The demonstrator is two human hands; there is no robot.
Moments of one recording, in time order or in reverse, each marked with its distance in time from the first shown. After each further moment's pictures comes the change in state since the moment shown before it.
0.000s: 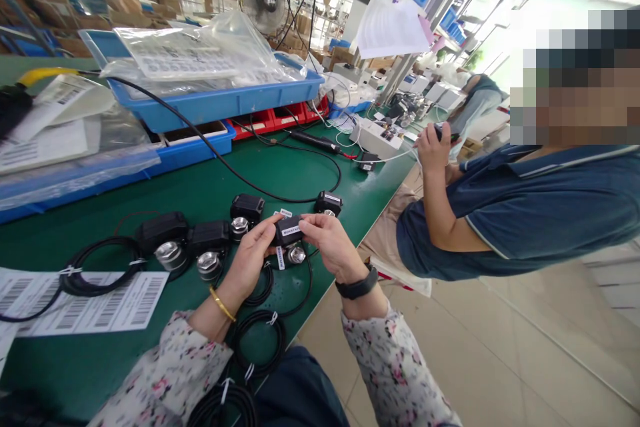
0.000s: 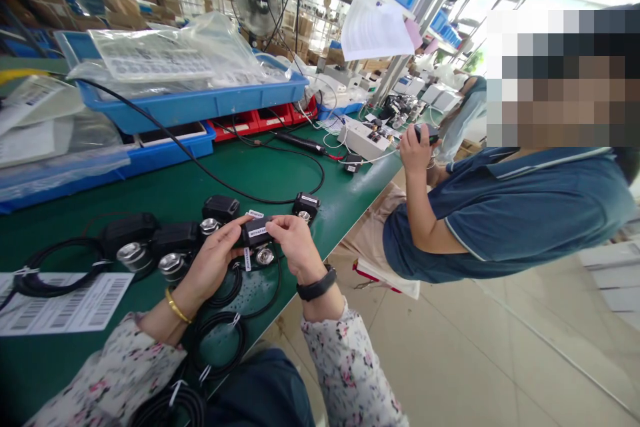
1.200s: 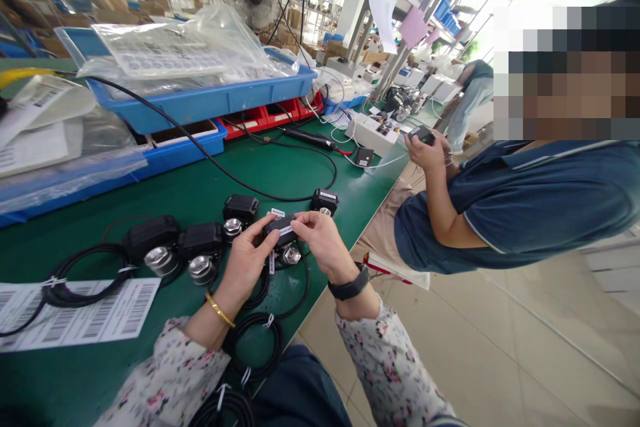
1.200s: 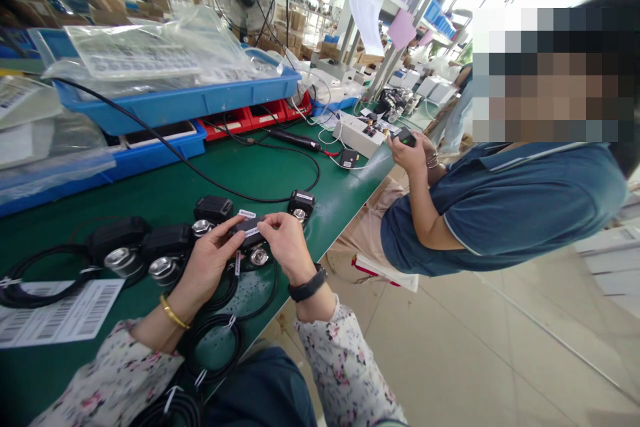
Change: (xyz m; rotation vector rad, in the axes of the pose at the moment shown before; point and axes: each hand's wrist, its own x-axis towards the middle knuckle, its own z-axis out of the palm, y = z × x) left_hand 0.004 -0.006 0.003 0.209 0.106 0.051; right_hand 0.005 0.011 0.003 -0.186 0.112 -0.148
